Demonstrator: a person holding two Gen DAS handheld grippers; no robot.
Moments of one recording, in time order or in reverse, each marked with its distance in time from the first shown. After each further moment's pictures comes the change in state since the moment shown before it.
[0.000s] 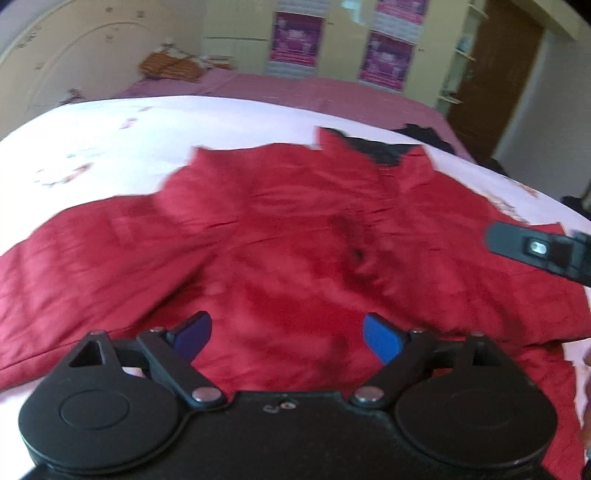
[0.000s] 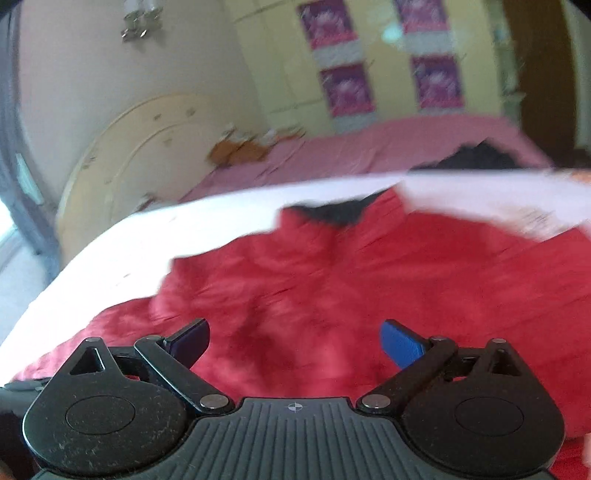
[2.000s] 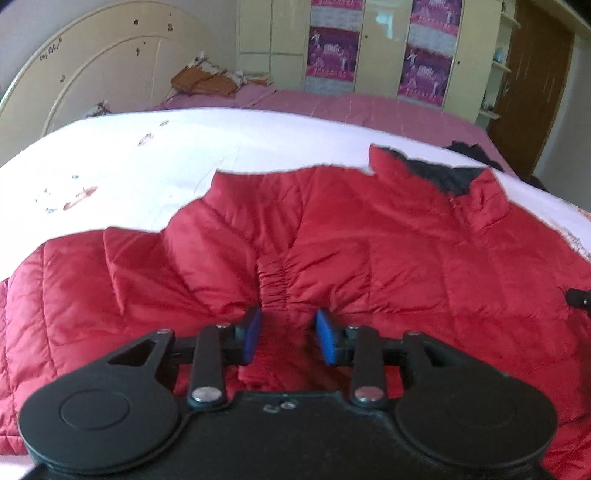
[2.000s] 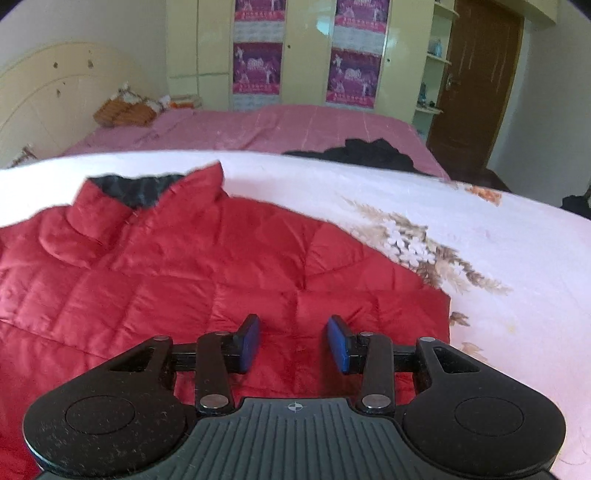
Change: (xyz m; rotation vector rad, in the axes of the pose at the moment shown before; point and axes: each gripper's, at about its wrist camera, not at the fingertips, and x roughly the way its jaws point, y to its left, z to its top) left arm 0.064 0.015 0.025 -0.038 -0.059 0.155; right arm 0.108 -0.109 0.009 -0.098 0.136 -0.361
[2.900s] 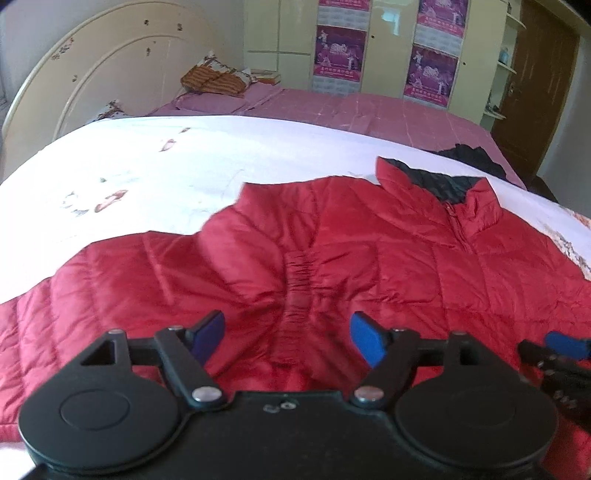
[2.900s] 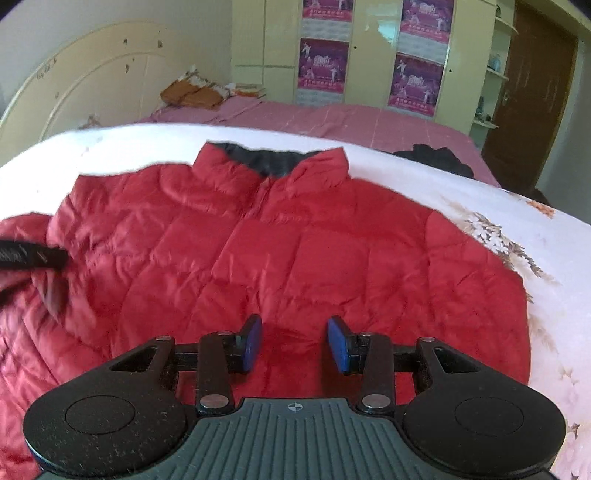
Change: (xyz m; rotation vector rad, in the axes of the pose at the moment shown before) left arm -0.047 0.019 0.004 -0.019 0.013 0.018; right arm -0.046 0.089 -0.041 -0.145 -0.002 0.127
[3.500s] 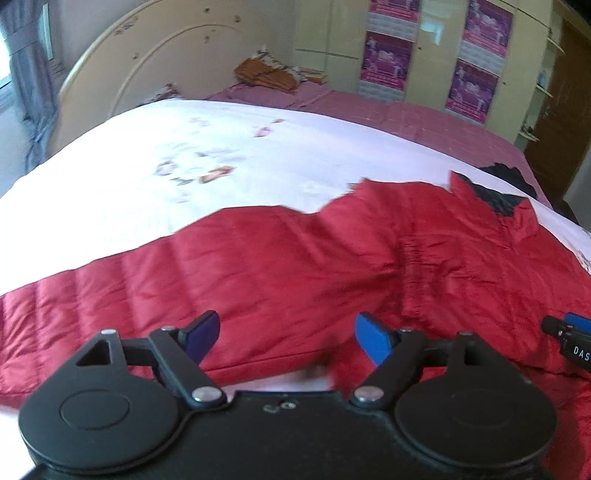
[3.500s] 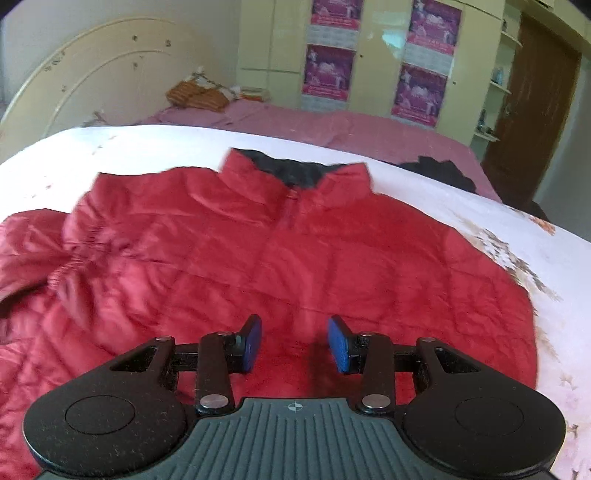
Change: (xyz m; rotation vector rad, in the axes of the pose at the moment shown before) left arm -0.049 0.095 -0.024 -0.109 0.011 0.077; right arm -0.013 0.038 0.014 -0.023 -0.029 0.013
